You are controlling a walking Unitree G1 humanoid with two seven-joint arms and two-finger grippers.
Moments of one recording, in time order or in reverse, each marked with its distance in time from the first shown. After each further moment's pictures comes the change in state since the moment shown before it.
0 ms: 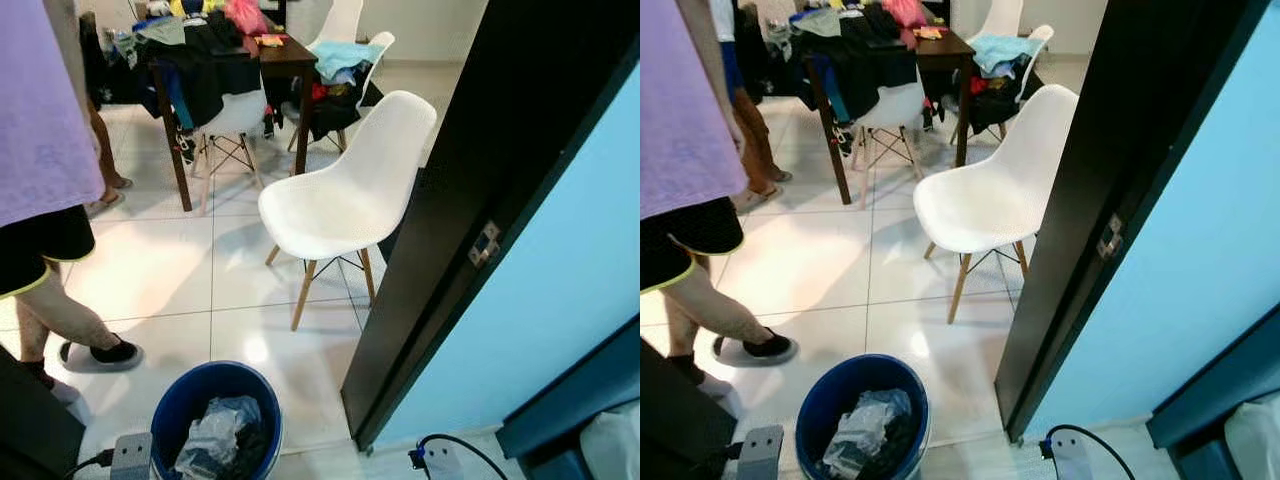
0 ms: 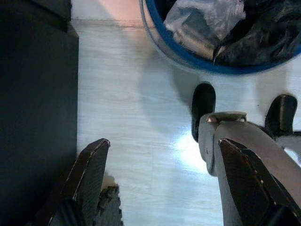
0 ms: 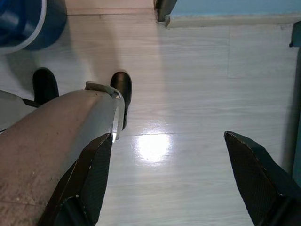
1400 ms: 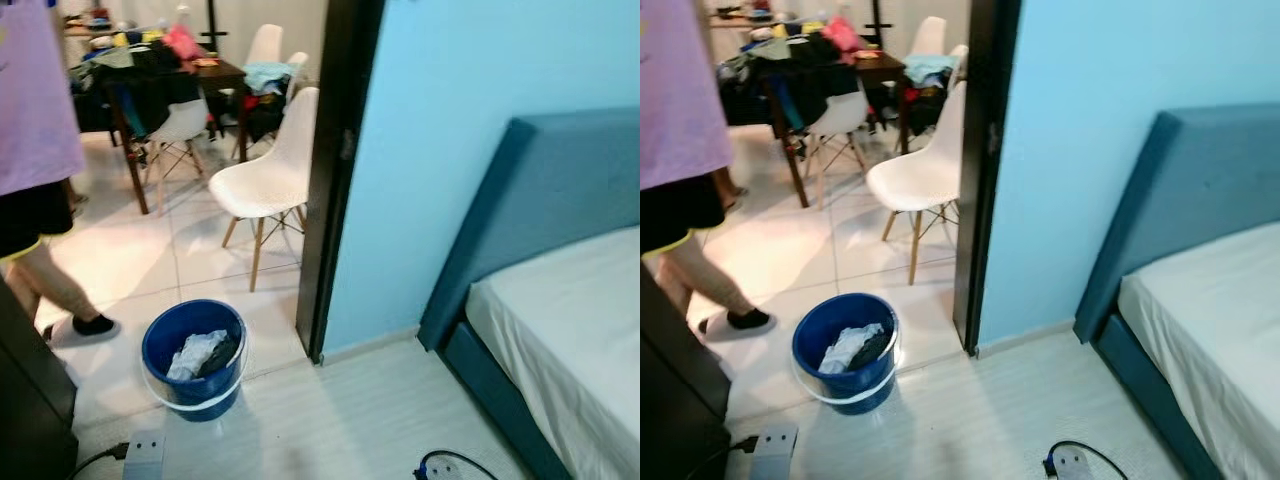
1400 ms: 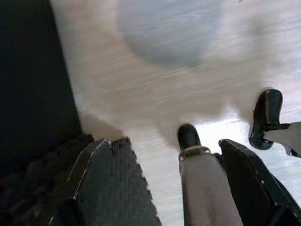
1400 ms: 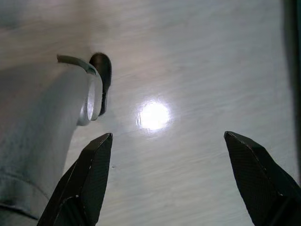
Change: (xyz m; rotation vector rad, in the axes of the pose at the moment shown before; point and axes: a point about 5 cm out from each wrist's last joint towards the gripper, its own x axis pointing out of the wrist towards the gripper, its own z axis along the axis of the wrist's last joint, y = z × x) left arm 0.000 -0.011 0.006 0.063 -0.001 -0.075; right arm -0.002 -0.005 -0.019 -0.042 0.102 -0.071
